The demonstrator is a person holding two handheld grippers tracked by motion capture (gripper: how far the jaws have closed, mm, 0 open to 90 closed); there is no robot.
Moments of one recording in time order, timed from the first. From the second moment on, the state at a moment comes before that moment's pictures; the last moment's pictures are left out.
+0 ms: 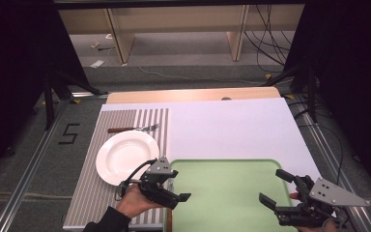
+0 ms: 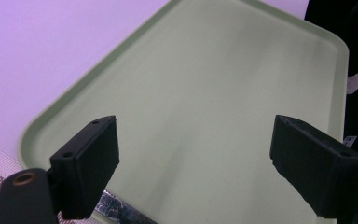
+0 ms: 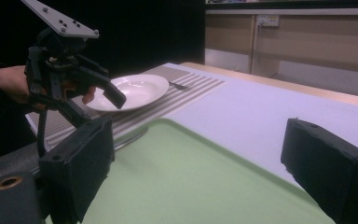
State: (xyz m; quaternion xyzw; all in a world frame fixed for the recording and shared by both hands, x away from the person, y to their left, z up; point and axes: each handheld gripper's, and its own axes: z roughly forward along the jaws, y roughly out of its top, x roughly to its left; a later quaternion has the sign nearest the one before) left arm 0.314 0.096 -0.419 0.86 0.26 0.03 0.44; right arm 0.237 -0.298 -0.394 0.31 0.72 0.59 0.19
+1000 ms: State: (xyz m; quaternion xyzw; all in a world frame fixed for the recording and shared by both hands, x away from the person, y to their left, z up) left arm 0.296 0.123 -0.415 0.81 0.28 0.09 0.51; right arm 0.237 -0.298 -0.394 0.32 0.72 0.59 0.19
